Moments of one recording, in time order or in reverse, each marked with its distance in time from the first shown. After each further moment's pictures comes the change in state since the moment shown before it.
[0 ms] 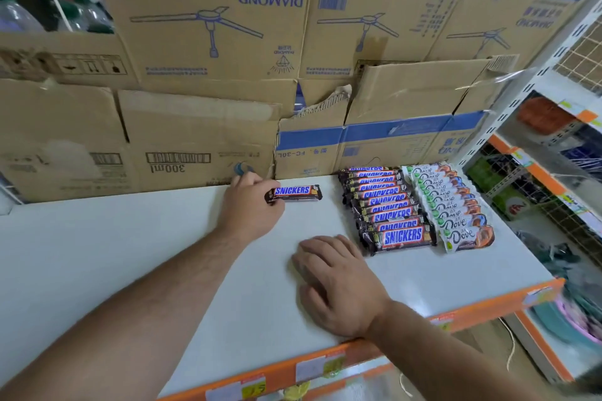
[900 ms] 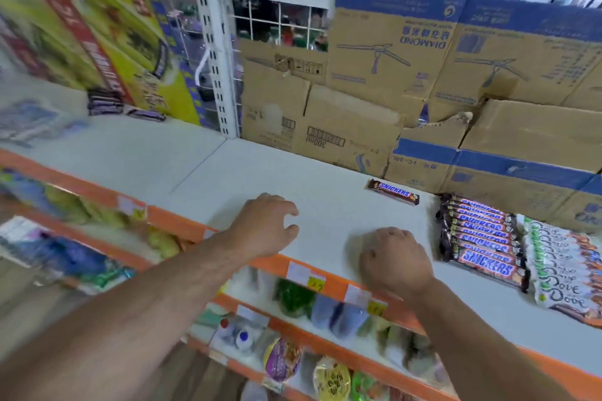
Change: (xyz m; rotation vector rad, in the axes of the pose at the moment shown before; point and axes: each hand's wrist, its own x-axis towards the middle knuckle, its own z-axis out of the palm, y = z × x) left_hand -0.199 0.016 -0.146 0.307 -0.131 -0.292; right_hand 0.001 -0.029 -0.012 -0.034 -0.160 0.130
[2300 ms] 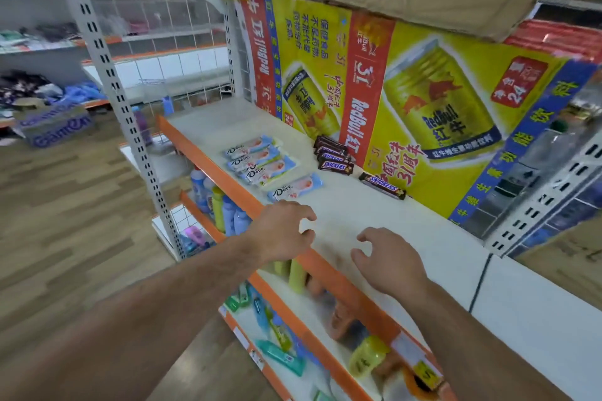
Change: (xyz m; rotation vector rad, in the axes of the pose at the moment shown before) left_hand -0.078 -0.486 -0.207 -0.065 0.148 -0.380; right_hand 0.180 -0.569 0.086 0.098 -0.128 -0.417
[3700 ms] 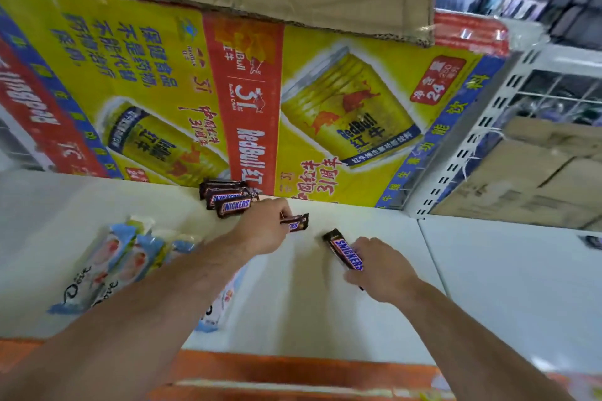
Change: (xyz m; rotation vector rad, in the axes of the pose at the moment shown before) left_hand 0.255 0.000 0.042 -0.129 -0.305 0.461; right_hand 0.071 0.019 -0.006 0.046 -0.075 0.663
